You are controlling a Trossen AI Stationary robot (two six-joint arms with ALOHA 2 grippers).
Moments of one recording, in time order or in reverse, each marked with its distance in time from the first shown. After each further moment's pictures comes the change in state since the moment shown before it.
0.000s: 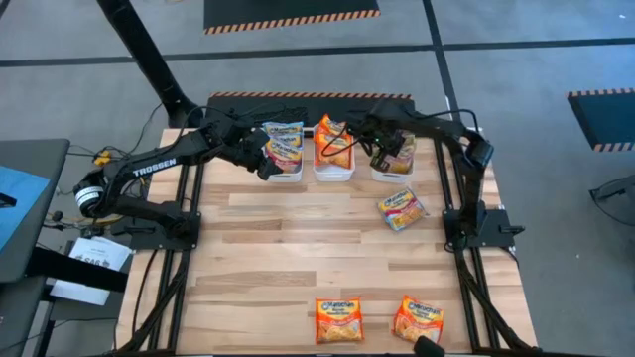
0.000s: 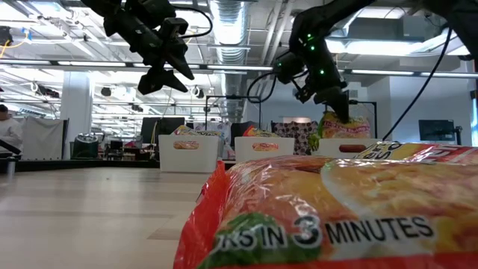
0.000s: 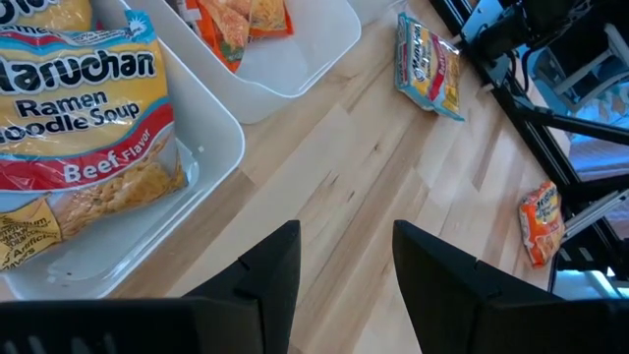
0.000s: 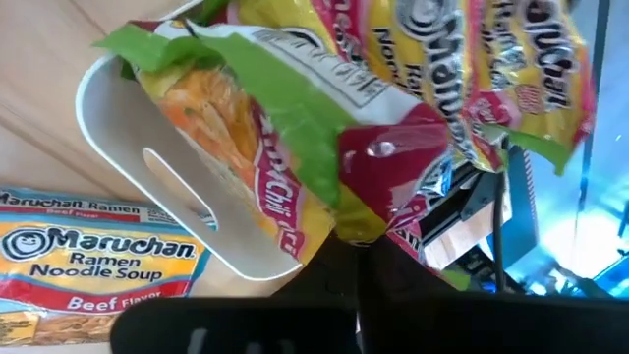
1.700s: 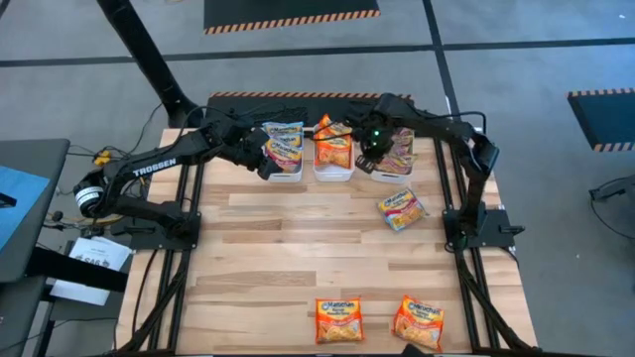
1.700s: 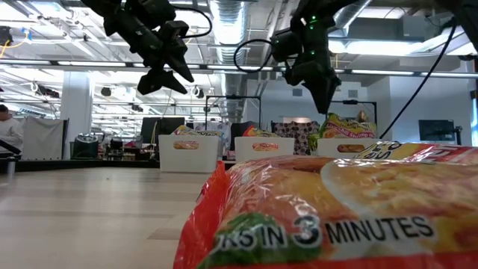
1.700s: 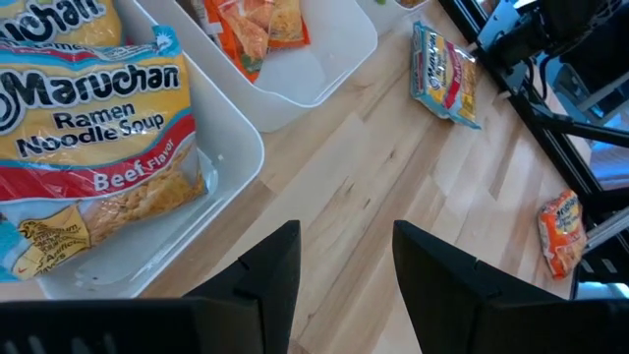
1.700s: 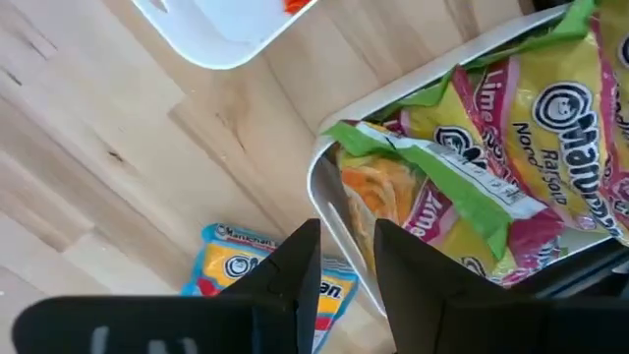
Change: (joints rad) left arm 0.000 0.000 0.000 0.000 -0.041 0.014; right arm 0.018 -0.065 0.059 0.129 -0.323 0.022
